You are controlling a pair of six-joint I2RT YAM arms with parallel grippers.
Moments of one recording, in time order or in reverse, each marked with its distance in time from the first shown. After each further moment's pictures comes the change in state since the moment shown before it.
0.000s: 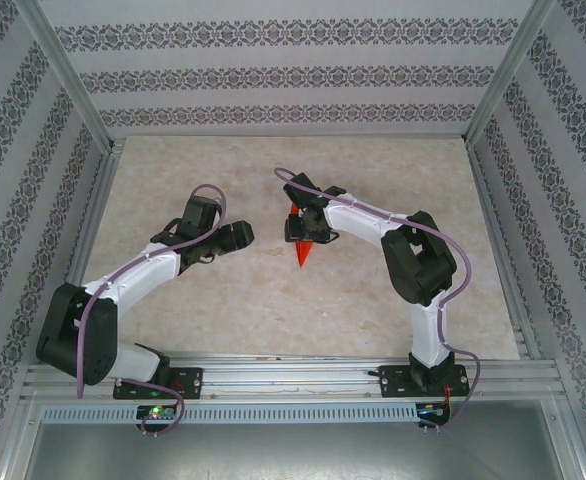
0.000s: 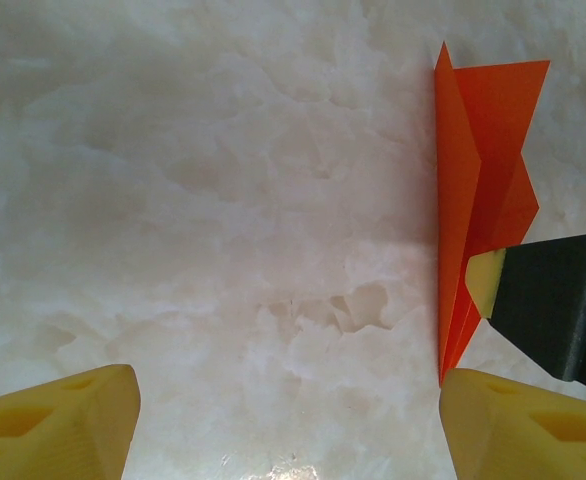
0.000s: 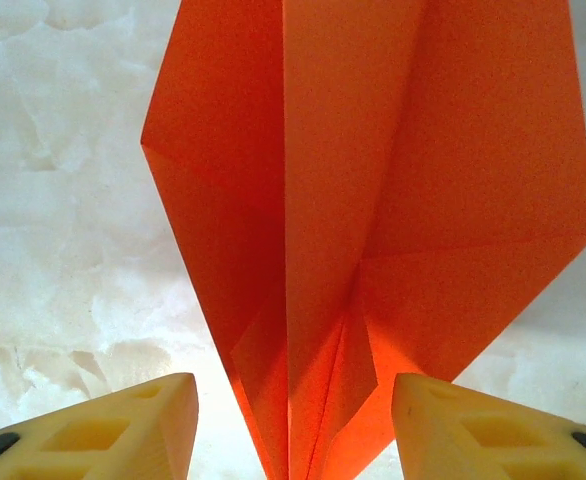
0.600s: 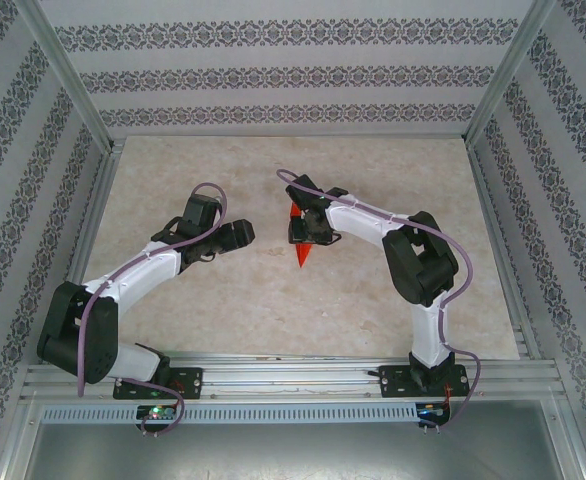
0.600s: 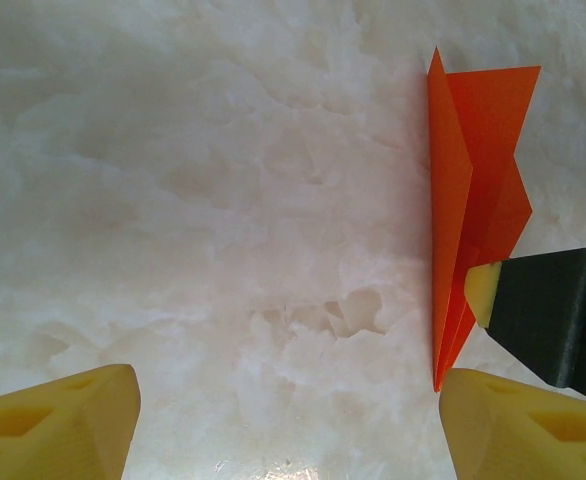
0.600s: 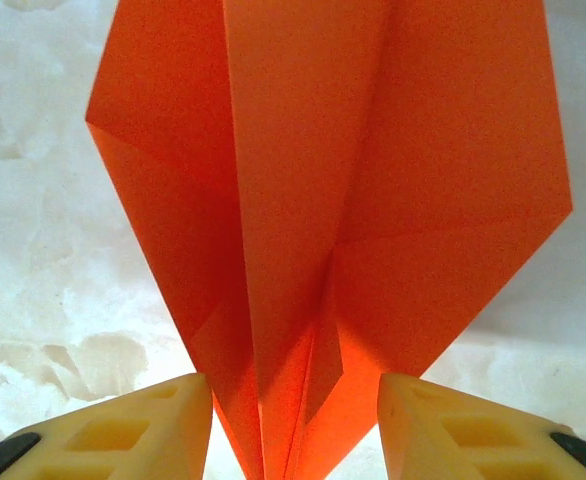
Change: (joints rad) left arm 0.000 0.006 0.010 0.000 0.003 0.003; right arm -0.007 -0.010 -0.029 0.001 0.001 0.002
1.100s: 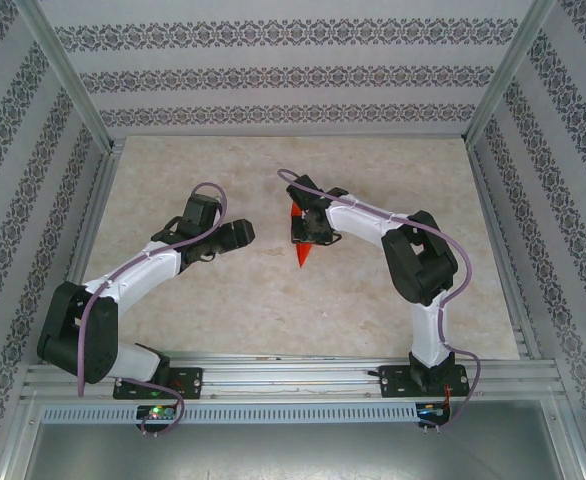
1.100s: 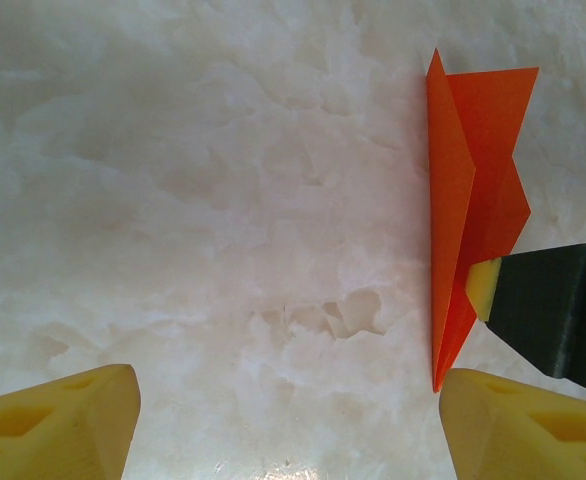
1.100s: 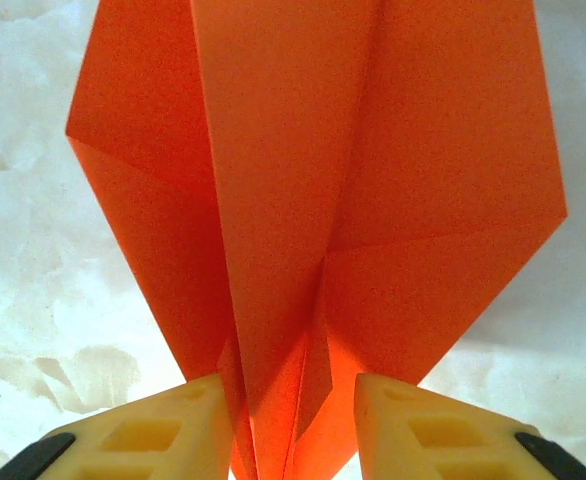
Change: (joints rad) left arm 0.000 0.000 0.002 0.000 0.000 0.000; right arm -0.006 0.010 0.000 0.010 0.000 0.016
